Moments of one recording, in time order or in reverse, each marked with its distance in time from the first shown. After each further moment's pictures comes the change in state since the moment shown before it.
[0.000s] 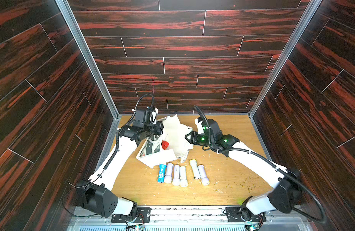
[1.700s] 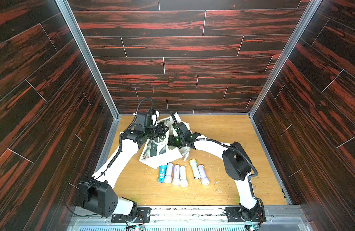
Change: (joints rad) left arm 0.008 0.000 -0.122 0.180 0.161 -0.198; right arm 0.073 0.624 0.342 0.156 -0.109 0.034
